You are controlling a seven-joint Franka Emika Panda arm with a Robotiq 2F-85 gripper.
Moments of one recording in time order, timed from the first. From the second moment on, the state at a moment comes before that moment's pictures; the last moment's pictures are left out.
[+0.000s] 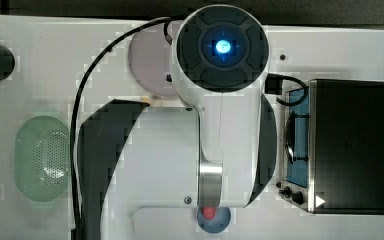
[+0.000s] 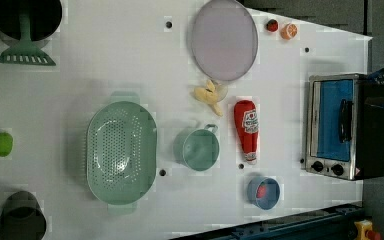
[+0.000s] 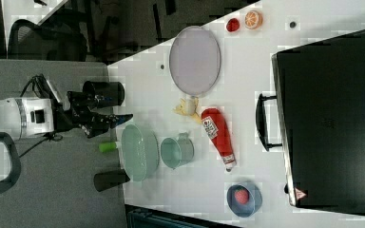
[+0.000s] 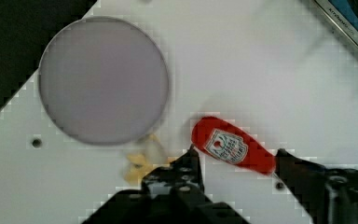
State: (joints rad) arm -0.02 -0.02 0.01 -1.79 0.00 0.20 0.04
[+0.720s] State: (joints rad) arm -0.10 -0.25 0.03 -1.92 0.00 0.07 -0.08
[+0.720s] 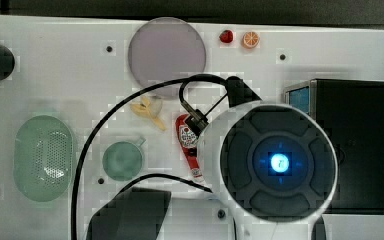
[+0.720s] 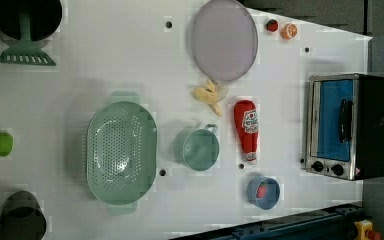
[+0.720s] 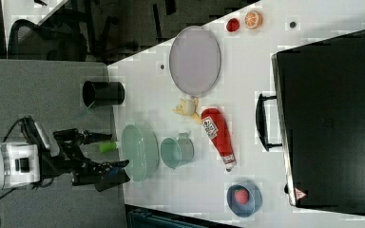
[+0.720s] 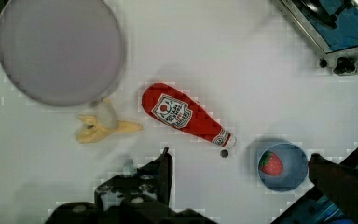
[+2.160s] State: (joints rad) arm -0.08 0.17 0.08 -2.29 0.01 0.77 -0.81
